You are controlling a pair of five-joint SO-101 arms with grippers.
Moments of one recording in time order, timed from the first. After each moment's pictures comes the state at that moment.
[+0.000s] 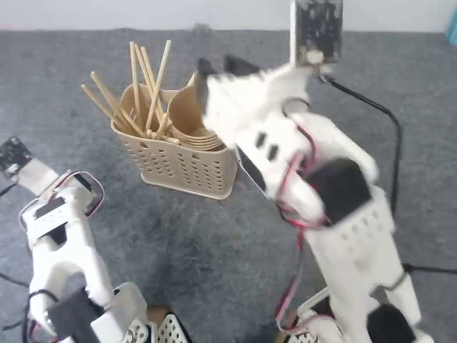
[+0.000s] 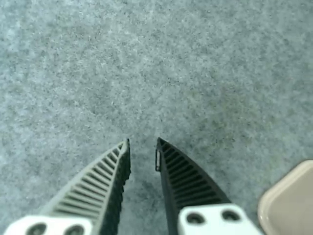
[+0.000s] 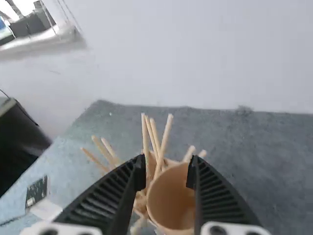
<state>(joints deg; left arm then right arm) -39.4 -17.4 59.5 26.2 19.5 -36.9 -26.7 -13.0 67.6 -22.7</state>
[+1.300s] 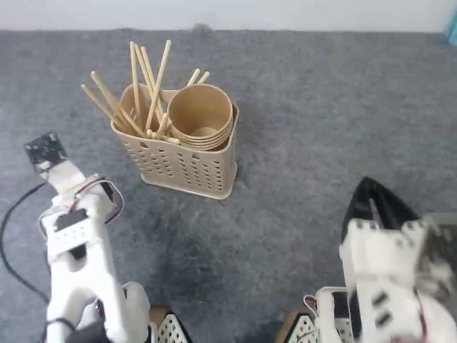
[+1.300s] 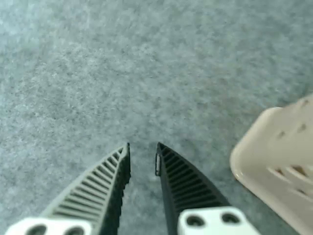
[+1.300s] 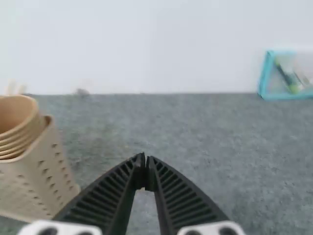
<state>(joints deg) -31.5 -34.5 71.7 26.2 9.8 0.8 -80.7 24.1 84.3 -1.7</state>
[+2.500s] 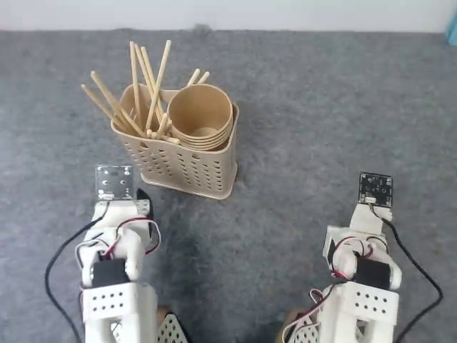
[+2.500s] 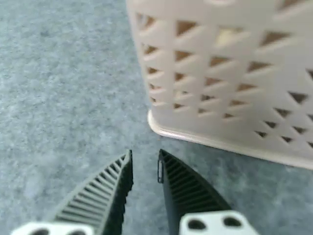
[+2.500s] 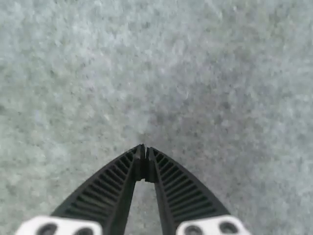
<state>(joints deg) -14.7 -85.0 94.7 45.2 -2.4 10.4 -80.0 86.0 64.2 2.6</state>
